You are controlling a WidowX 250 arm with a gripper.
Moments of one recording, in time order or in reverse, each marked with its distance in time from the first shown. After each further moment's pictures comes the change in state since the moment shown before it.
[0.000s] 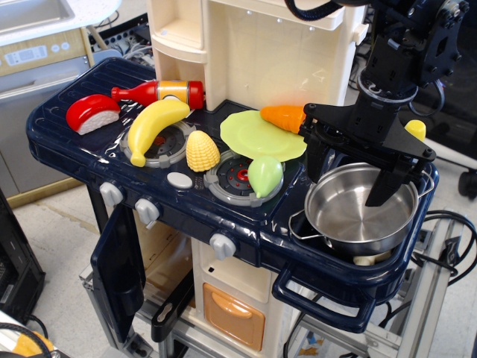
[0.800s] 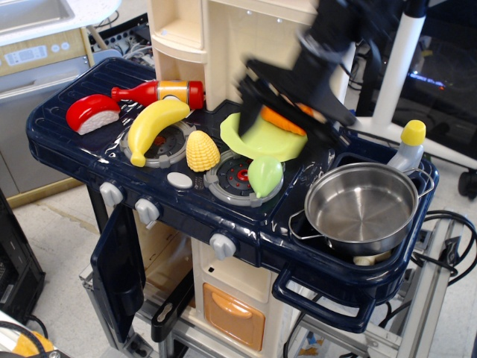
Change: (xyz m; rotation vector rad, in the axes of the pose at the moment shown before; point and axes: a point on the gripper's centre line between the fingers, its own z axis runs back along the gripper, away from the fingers) arm -0.007 0.079 0.026 0.189 0.101 -0.078
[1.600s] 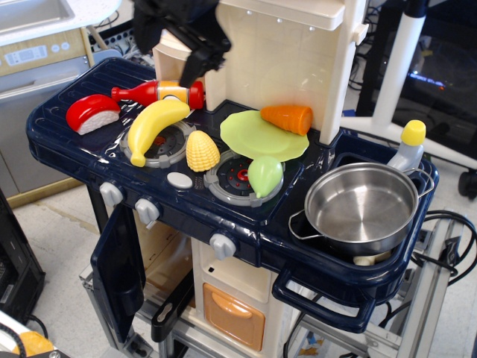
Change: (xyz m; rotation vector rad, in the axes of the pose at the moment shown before) arm 0.022 0.116 -0.013 0.115 -0.161 -0.010
